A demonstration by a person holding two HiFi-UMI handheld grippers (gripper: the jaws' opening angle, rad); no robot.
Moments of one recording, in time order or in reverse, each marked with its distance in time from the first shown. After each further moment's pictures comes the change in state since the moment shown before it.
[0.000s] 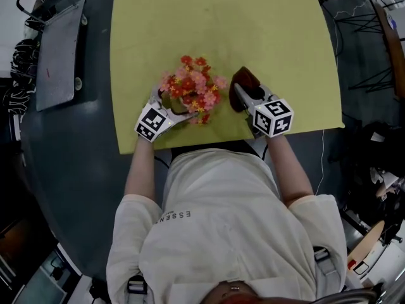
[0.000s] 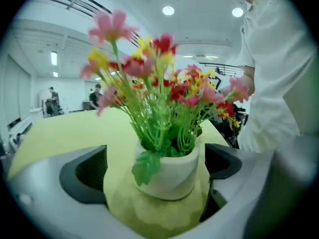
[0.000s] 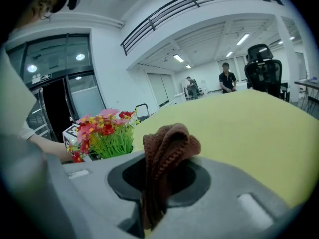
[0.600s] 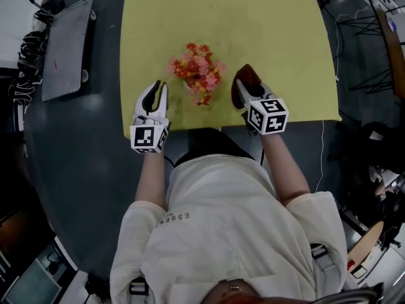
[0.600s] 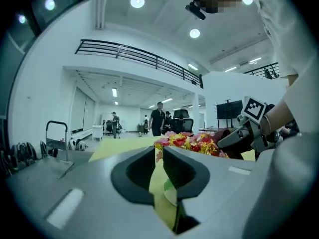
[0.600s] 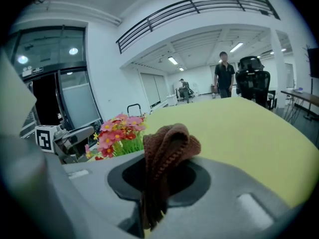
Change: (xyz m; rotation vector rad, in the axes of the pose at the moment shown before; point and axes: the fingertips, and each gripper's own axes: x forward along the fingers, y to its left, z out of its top) left arm -0.133 0.012 0.075 -0.138 -0.322 0.631; right arm -0.039 0.032 0.006 -0.003 -0.002 -0.133
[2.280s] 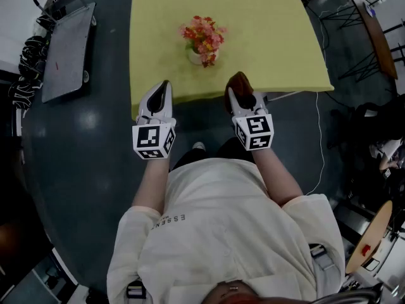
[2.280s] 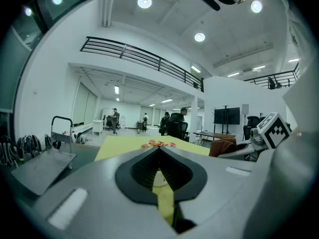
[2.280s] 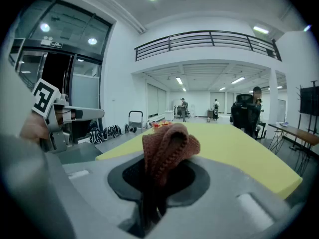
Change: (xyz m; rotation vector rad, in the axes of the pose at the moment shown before) left arm -0.146 -0.055 0.054 -0.078 0.032 -0.010; right arm -0.130 0.140 -0.048 -0.215 -0.177 -0.142
